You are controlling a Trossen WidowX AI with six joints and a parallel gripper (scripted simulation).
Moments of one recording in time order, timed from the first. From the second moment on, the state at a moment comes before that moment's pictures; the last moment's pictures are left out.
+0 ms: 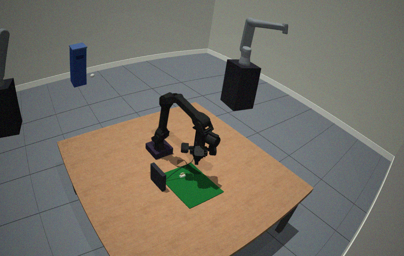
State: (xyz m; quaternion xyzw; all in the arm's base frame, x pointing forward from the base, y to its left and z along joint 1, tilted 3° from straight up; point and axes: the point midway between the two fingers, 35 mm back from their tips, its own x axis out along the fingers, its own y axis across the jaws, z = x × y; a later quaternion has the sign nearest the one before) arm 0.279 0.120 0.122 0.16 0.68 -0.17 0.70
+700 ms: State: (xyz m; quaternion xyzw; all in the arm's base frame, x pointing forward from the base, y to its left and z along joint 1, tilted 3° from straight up) arm 0.296 0.124 0.102 0.10 0.61 -0.19 0.76
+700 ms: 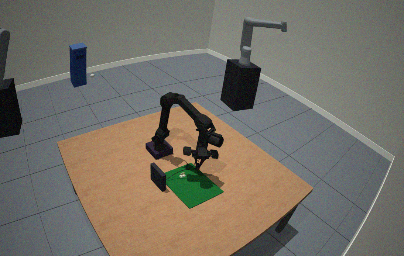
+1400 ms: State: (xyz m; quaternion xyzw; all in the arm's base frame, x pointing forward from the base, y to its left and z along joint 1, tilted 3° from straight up) arm 0.303 0.129 0.083 0.05 0.51 -0.21 0.83
